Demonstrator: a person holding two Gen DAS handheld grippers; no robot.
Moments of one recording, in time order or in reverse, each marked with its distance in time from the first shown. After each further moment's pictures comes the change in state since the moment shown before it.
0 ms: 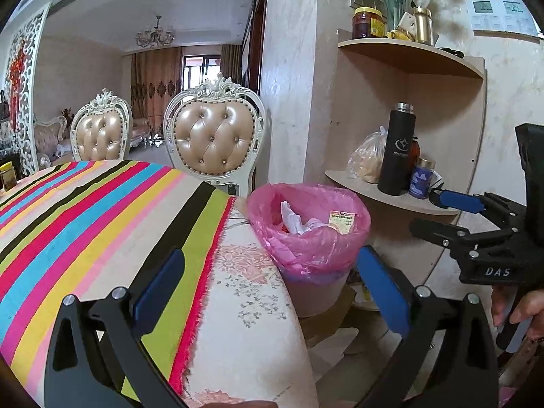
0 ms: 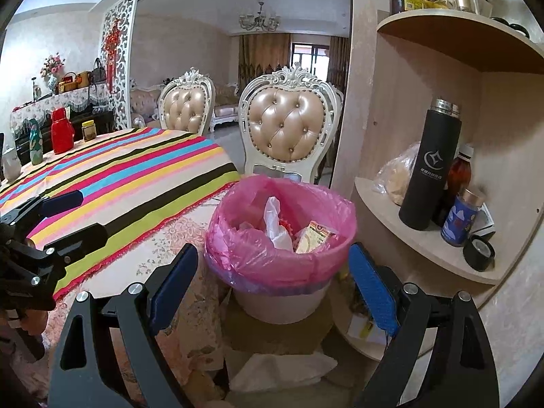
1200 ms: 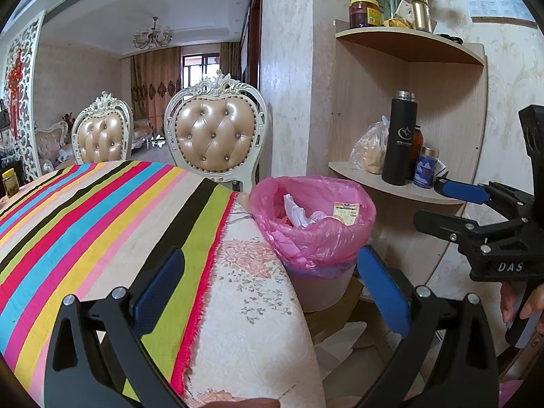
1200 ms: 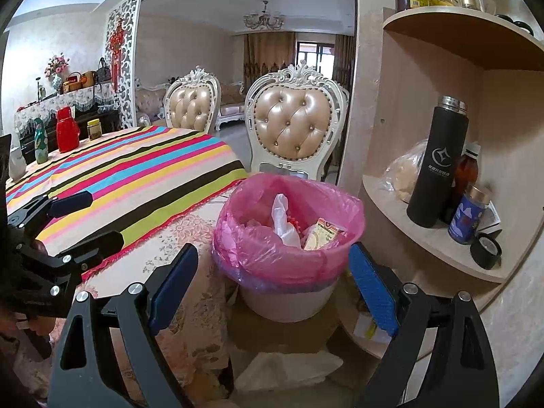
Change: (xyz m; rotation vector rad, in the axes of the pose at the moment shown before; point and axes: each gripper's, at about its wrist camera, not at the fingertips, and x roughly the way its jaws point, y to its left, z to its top) left arm 0.007 -0.001 -0.007 0.031 0.018 0.023; right arm 0.004 0.002 -0.005 0.002 0.008 0.028
